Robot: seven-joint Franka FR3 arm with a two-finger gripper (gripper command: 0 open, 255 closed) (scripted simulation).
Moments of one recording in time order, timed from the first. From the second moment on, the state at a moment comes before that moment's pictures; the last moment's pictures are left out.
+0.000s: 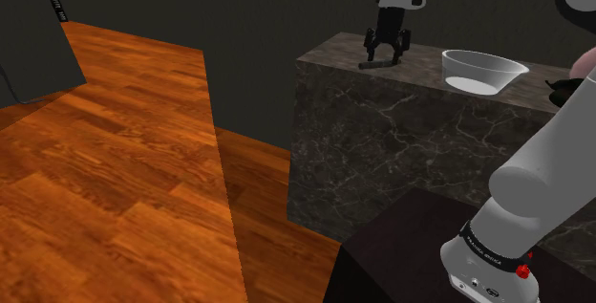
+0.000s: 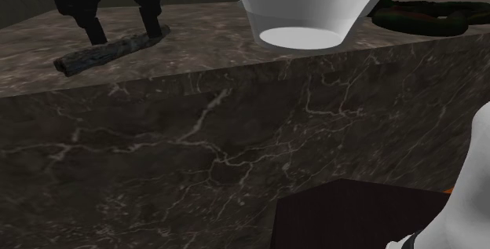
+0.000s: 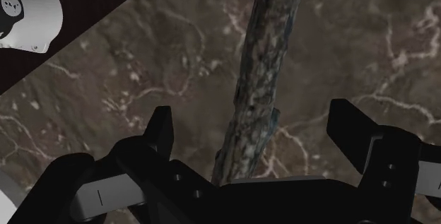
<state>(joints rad) -0.28 -0.01 0.03 -1.71 0.08 1.50 1.34</state>
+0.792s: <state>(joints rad) -0.28 0.00 0.03 -1.69 0.08 1.49 1.34</state>
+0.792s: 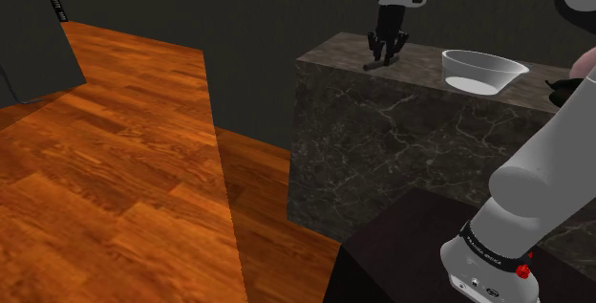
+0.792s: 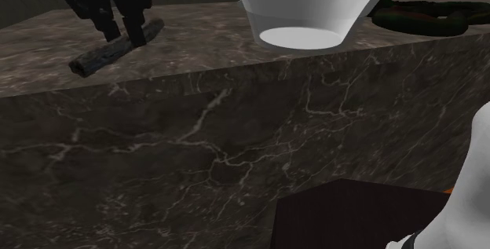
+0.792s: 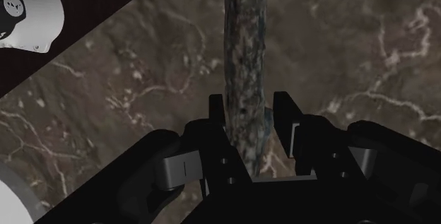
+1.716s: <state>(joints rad) -0.28 0.05 0.03 -1.44 0.08 1.29 1.36</state>
